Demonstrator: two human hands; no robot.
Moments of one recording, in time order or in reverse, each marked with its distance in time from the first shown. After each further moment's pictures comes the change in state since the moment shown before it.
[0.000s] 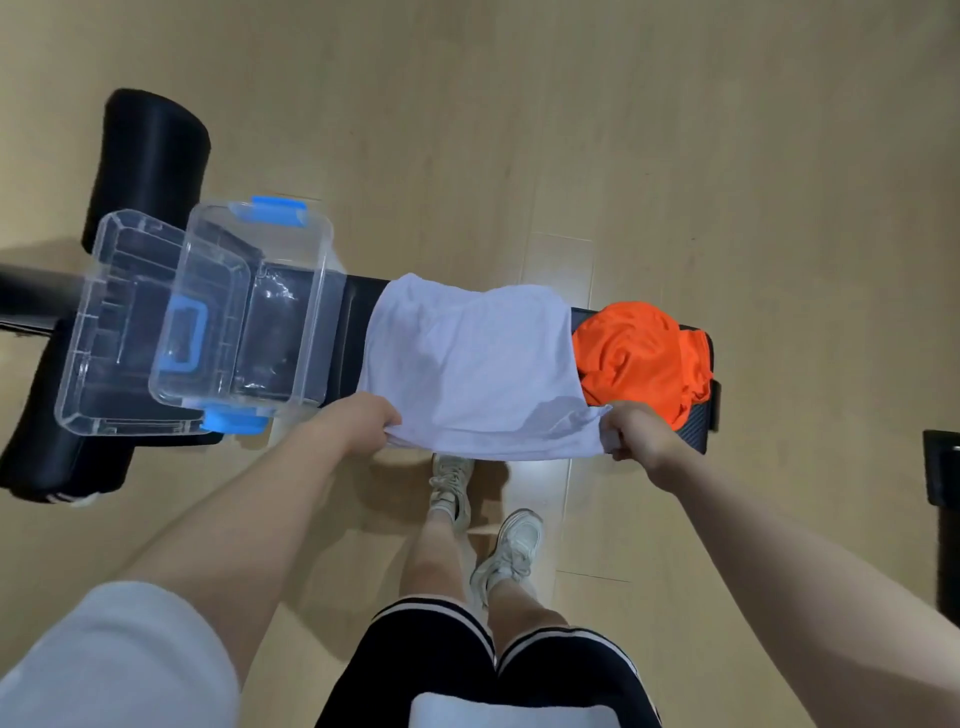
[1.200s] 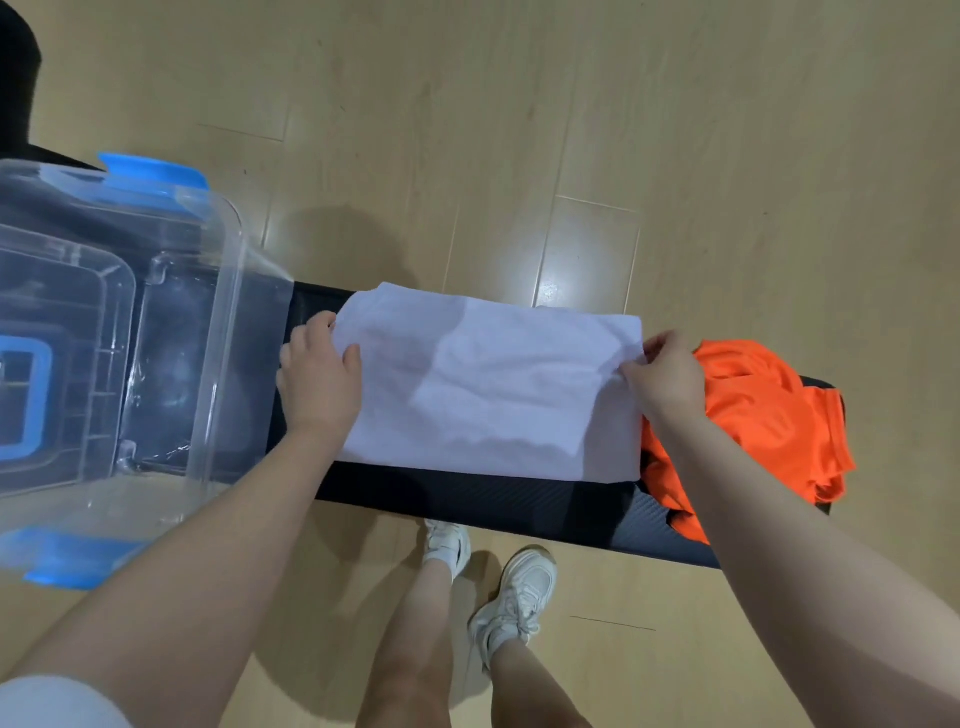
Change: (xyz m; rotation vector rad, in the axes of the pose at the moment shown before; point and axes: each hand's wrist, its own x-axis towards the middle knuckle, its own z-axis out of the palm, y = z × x) left_hand 0.202 -0.053 -0.007 -0.516 0.709 -0.401; right_hand 0.232 -0.064 0.012 -0.172 0.551 -0.217
